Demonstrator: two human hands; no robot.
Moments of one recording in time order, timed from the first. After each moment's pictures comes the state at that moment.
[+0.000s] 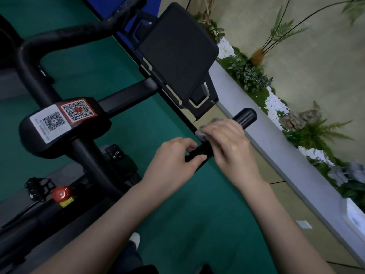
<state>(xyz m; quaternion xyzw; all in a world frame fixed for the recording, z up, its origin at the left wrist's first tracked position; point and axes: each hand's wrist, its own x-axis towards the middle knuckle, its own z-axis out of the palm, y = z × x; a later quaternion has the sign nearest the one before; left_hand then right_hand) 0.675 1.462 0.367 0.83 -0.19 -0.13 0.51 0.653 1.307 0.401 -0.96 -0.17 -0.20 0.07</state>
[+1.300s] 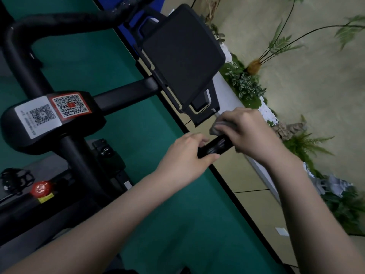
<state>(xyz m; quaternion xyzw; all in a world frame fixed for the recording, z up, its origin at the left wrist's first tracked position) 0.691 1.432 0.371 0.78 -0.20 -0.16 0.57 0.702 1.292 0.467 -0.99 -0.10 0.04 -0.01</state>
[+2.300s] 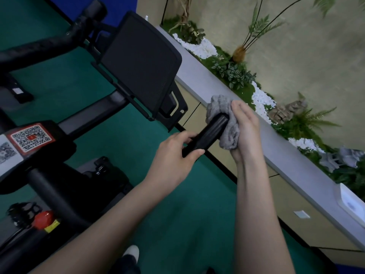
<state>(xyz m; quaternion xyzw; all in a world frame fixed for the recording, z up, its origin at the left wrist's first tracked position) 0.696 1.408 0.372 0.77 -0.21 -0.12 0.59 0.692 1.251 0.424 -0.67 0.19 -0.21 0.69</state>
